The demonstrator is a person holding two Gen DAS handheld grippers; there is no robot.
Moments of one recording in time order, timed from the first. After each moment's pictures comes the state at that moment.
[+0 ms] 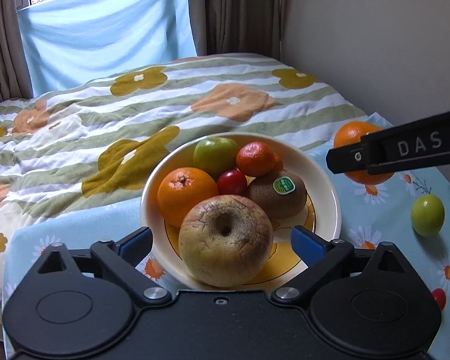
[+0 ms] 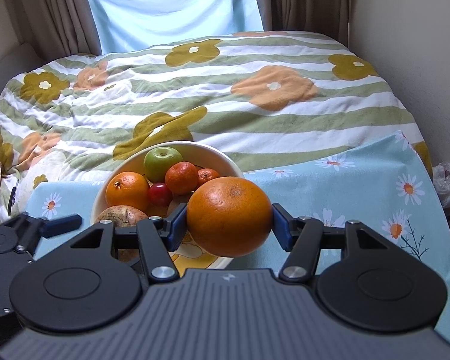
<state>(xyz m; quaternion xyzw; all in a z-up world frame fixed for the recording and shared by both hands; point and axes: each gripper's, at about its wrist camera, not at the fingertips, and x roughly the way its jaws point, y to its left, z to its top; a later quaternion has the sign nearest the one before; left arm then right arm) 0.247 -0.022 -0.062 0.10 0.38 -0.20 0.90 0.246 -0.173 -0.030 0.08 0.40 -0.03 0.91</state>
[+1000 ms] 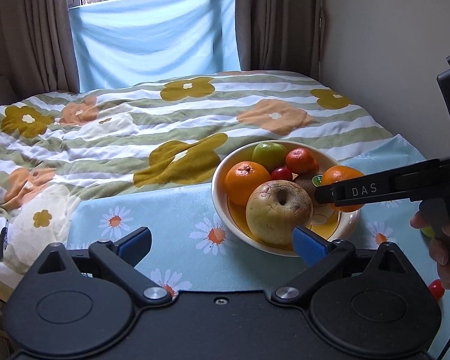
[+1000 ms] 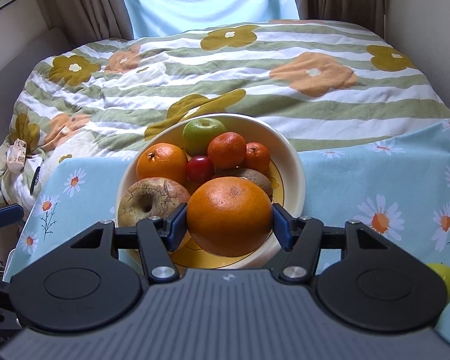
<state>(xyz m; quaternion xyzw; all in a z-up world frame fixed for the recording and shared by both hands) 0.198 0.030 -0.032 0.08 0.36 -0.12 0.92 0.251 -0.146 -0.067 0.09 0.41 0.05 0.90</state>
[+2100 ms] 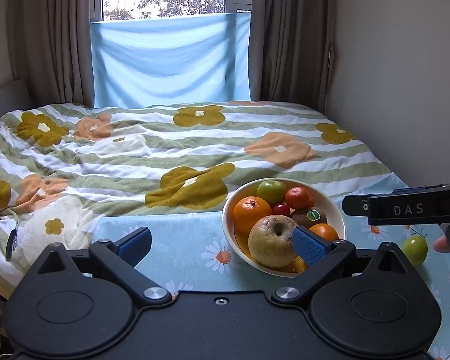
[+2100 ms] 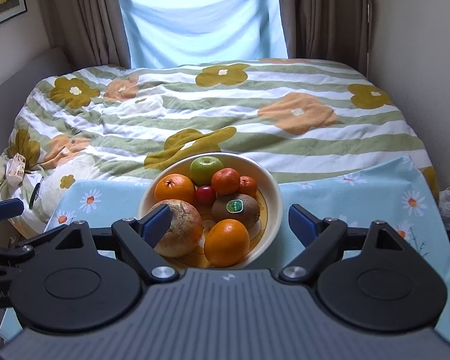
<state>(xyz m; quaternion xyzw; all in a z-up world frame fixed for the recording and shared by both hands) 0.170 0.049 0.015 0.05 0.32 -0.11 0.94 0.187 -0.141 0.007 0.06 0.35 0.01 0.93</state>
